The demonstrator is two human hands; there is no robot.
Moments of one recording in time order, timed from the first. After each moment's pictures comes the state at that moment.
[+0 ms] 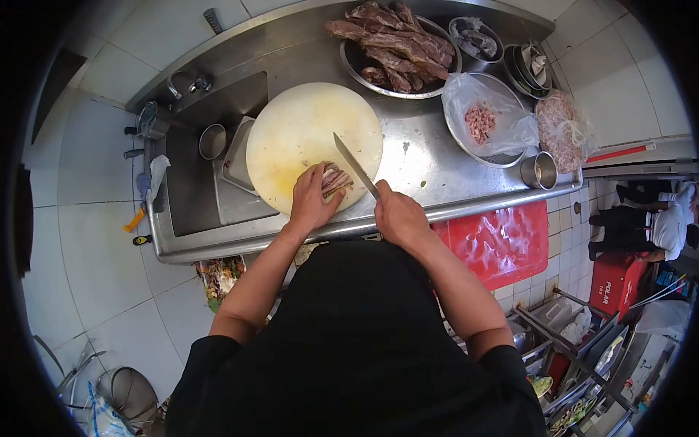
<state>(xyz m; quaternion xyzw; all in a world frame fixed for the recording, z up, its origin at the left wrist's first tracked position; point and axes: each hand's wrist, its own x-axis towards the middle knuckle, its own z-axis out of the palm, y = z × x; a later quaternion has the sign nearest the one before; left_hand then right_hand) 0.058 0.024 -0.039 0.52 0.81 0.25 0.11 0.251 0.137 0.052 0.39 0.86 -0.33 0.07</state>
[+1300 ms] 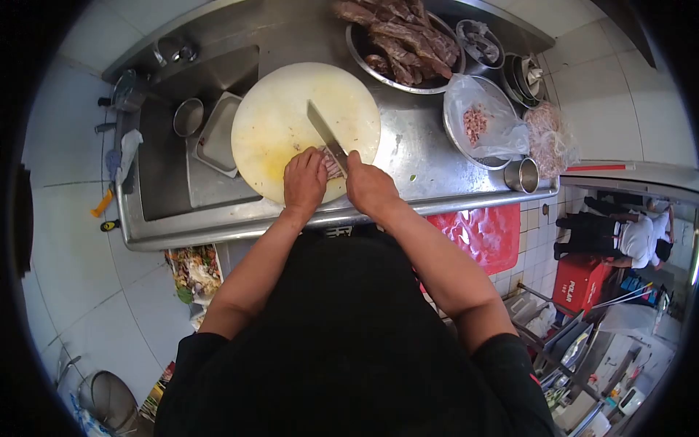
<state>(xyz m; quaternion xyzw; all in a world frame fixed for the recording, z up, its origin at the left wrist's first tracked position) 0.061 0.034 -0.069 0.48 0.82 0.30 0.05 0.182 0.142 0.038 0.37 0.88 -0.25 0.15</state>
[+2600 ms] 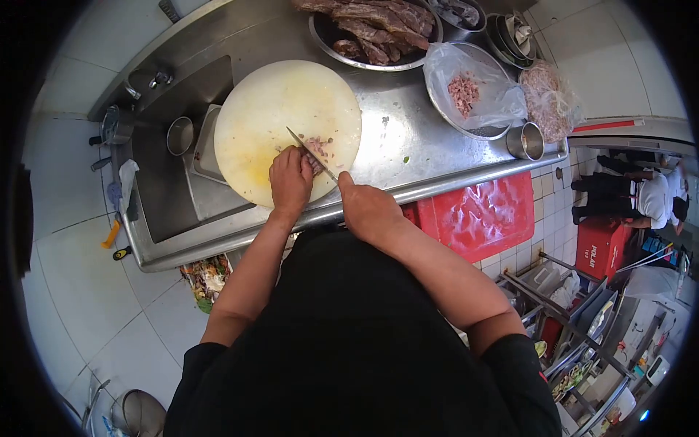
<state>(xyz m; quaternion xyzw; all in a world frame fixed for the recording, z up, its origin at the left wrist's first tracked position) 0.054 0.040 -0.073 0.48 0.83 0.28 0.06 0.222 0.117 0.071 0.35 0.86 -0.29 0.22</state>
